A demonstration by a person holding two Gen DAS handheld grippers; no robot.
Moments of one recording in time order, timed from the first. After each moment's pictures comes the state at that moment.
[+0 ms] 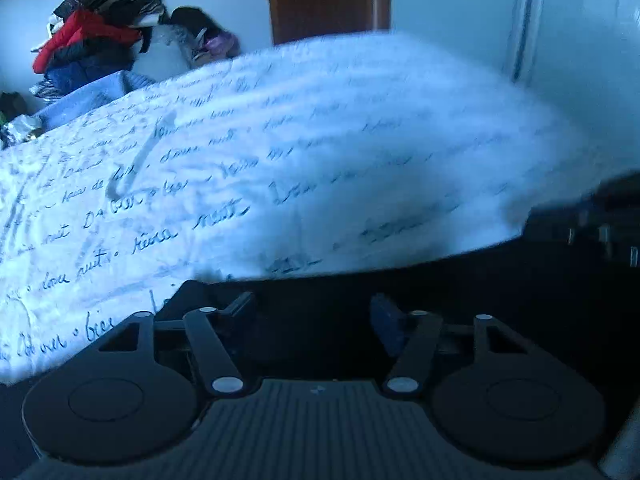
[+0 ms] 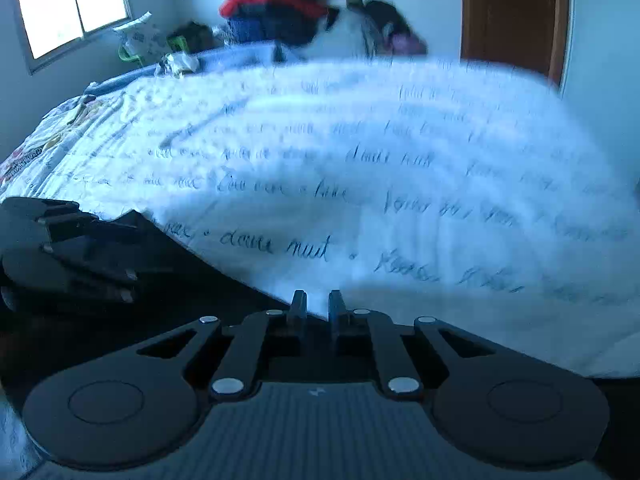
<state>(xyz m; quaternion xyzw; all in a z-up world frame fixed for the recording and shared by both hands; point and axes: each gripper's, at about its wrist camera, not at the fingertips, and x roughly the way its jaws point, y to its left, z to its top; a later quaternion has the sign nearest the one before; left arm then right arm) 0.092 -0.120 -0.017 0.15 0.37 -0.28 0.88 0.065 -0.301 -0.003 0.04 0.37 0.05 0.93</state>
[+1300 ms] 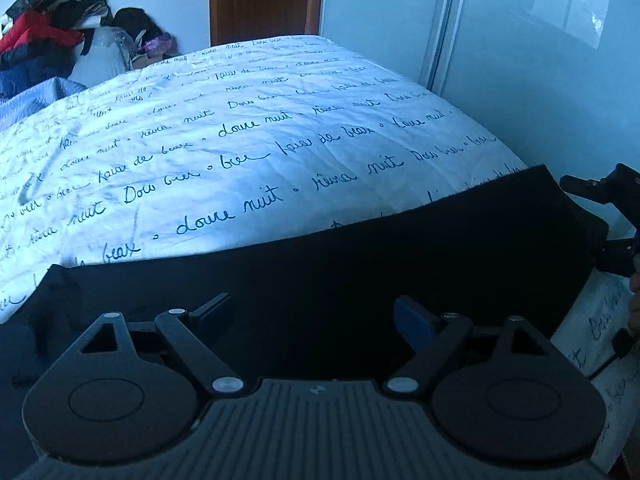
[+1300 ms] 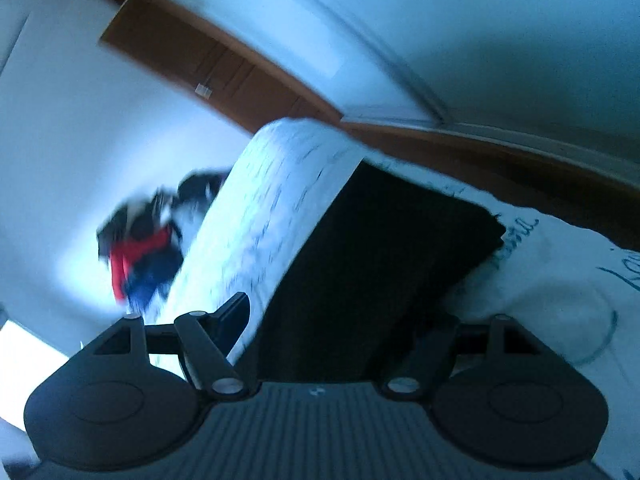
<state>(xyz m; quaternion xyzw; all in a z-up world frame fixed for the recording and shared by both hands) 0.018 -0.194 -0.012 0.13 0.39 -0.35 0.85 -0.128 -0.466 -0.072 0.51 0.14 -0.18 0.83</state>
